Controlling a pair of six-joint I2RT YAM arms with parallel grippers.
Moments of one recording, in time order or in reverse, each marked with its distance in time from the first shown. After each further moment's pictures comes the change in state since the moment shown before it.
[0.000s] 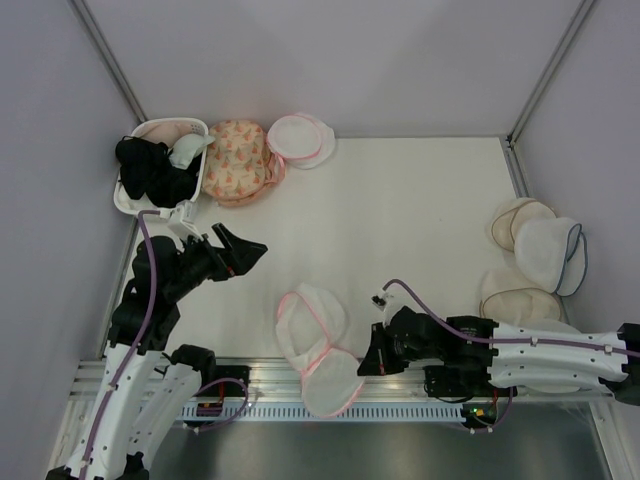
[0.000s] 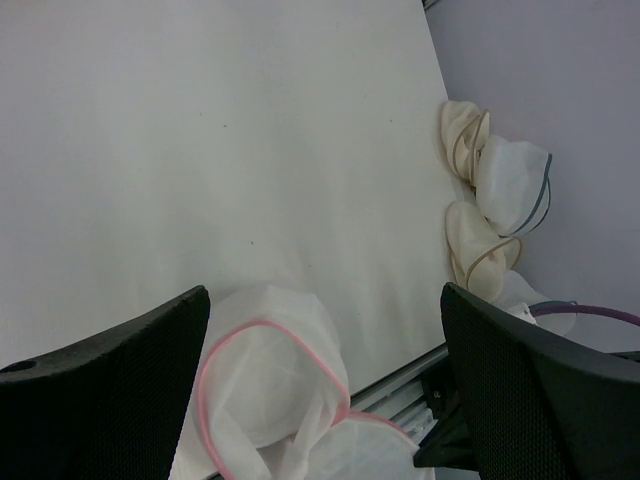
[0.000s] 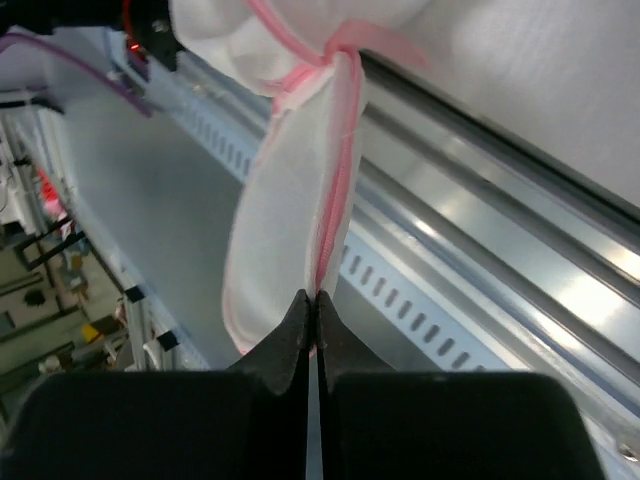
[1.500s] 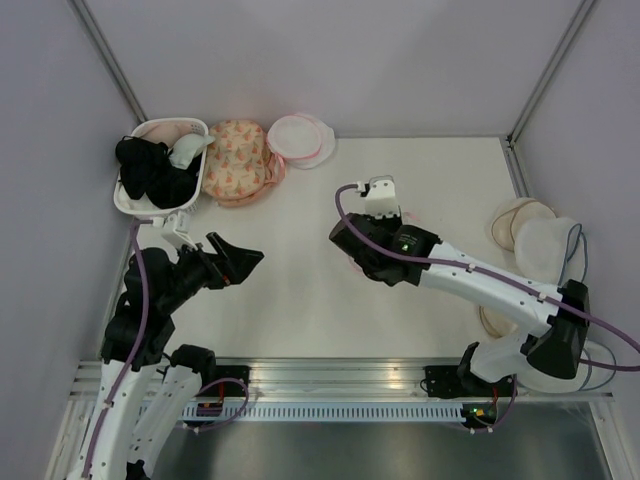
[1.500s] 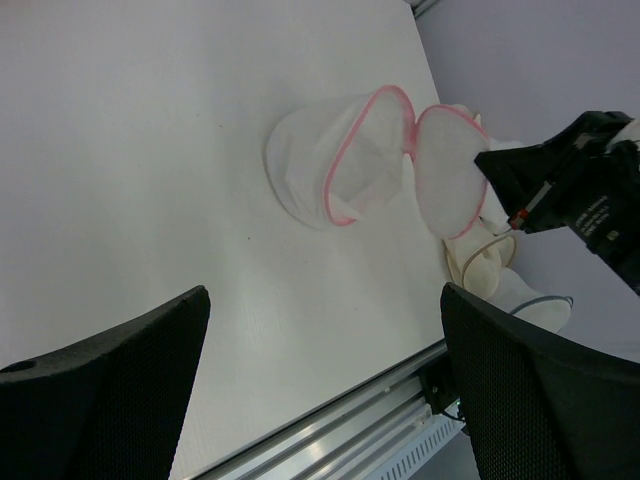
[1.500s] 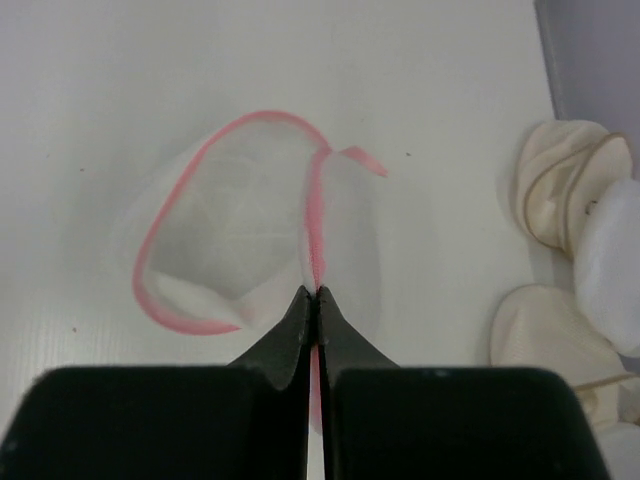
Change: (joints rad) left arm 0.000 -0.079 -0.002 -0.052 -0.003 0.000; right arm -0.319 0.650 0.899 -0.496 1.082 -0.529
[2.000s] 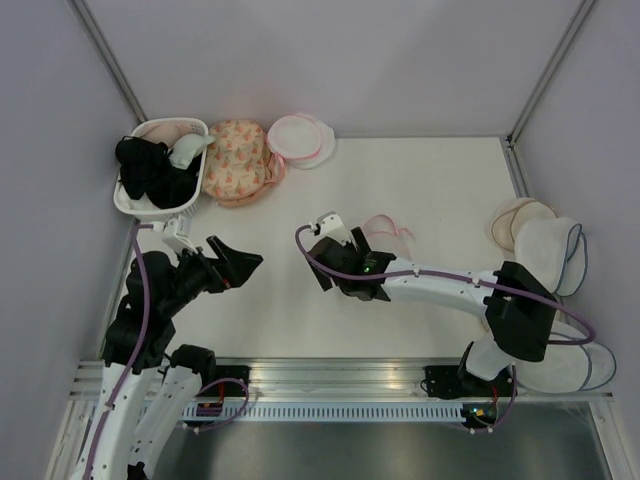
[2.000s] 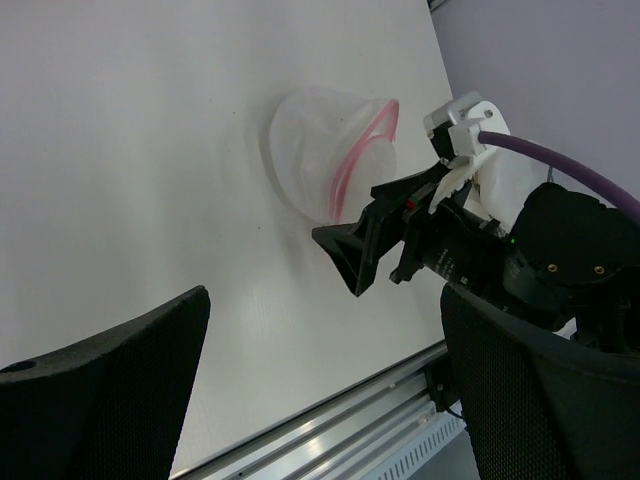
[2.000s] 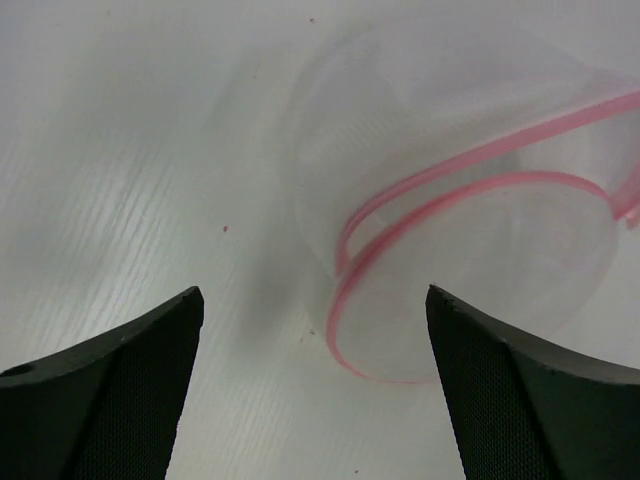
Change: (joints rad) left arm 0.000 -0.029 -0.022 -0.023 -0.020 -0.007; right arm 0.037 0.200 -0.248 0.547 -0.393 -0.279
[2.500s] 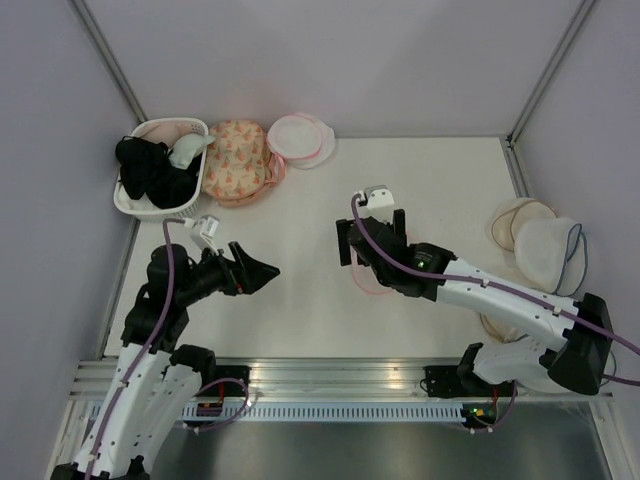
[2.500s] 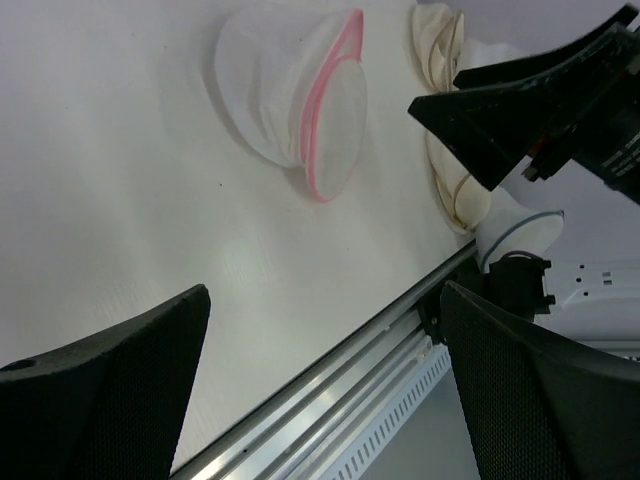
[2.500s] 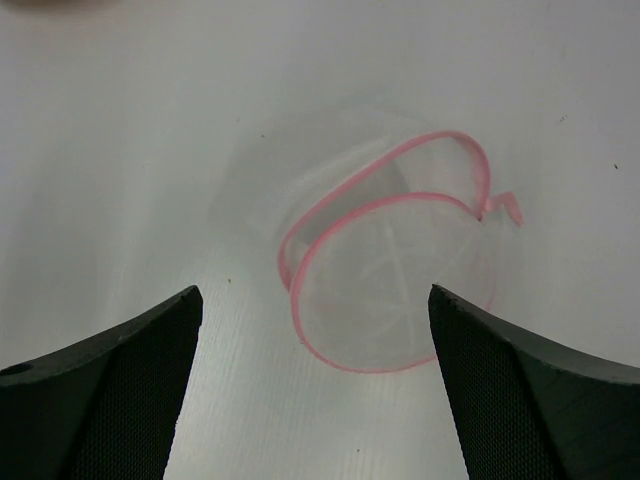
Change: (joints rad) left arm 0.000 0.047 -0.111 0.111 0.188 0.049; right arm -0.049 -0.298 0.010 -0.059 0.022 0.112
